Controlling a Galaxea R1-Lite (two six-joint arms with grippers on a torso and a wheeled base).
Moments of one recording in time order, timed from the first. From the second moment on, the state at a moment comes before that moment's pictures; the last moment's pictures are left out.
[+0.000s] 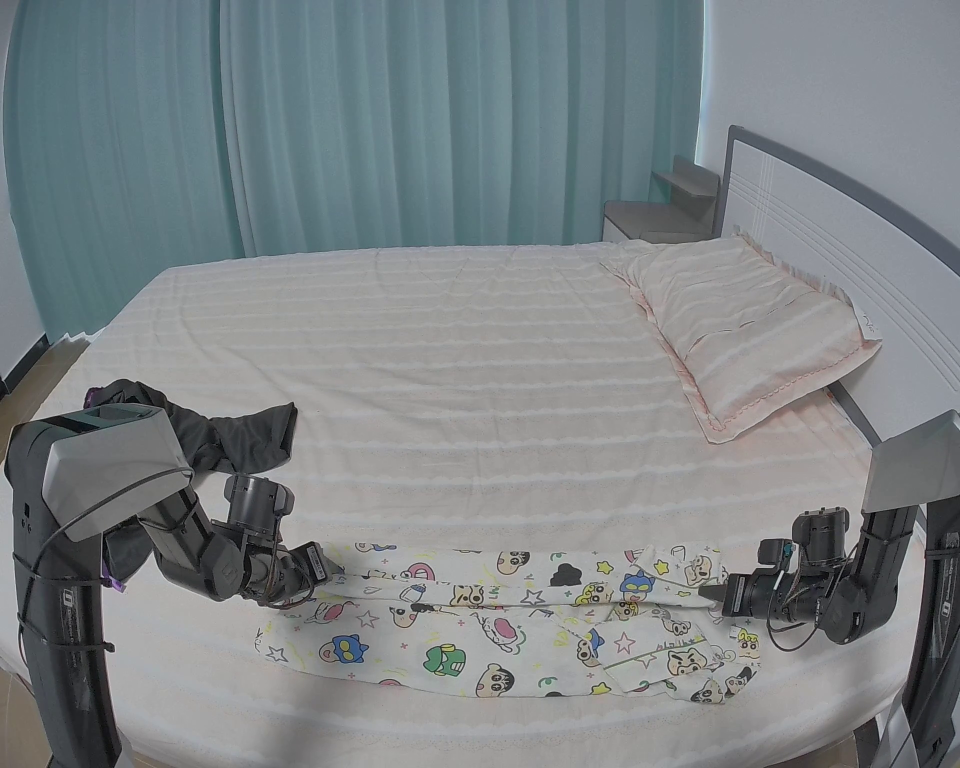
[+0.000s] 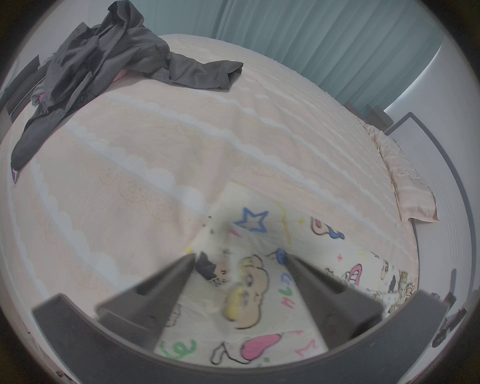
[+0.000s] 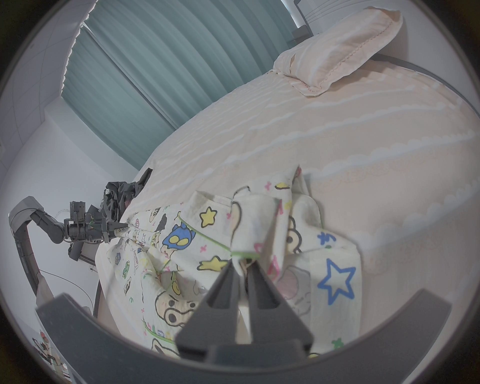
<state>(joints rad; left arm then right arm) -0.15 2.35 -0.84 -0.58 -0.03 -0.58 0.03 2.36 -0.39 -1.25 0.42 0.26</state>
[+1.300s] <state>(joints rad) 0.09 1.99 -0.57 -0.93 -0.53 -1.20 0.01 2.17 -0.29 -1.26 0.30 0.32</state>
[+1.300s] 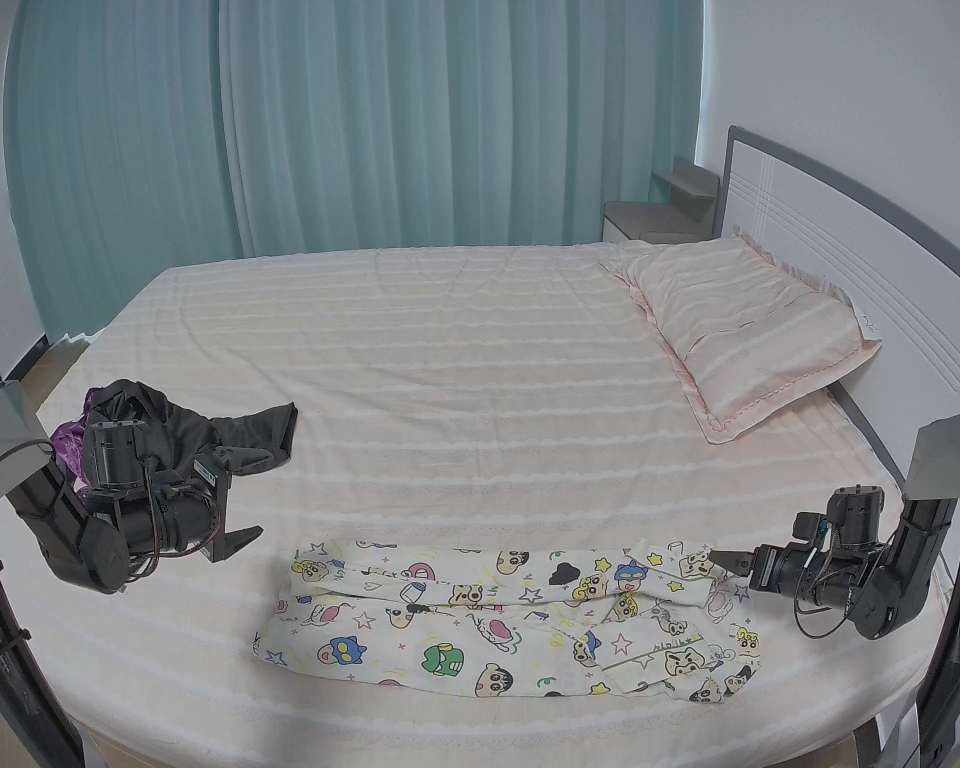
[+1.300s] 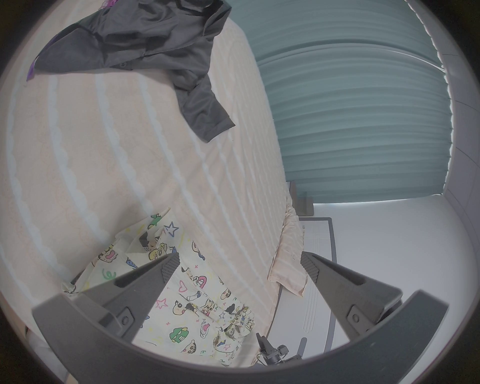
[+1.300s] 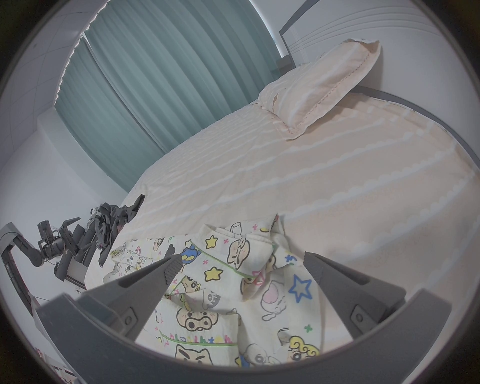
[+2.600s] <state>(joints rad) 0.07 2.03 -0.47 -1.06 -0.52 -1.19 0.15 2.25 -0.38 -1.26 0.12 0.35</state>
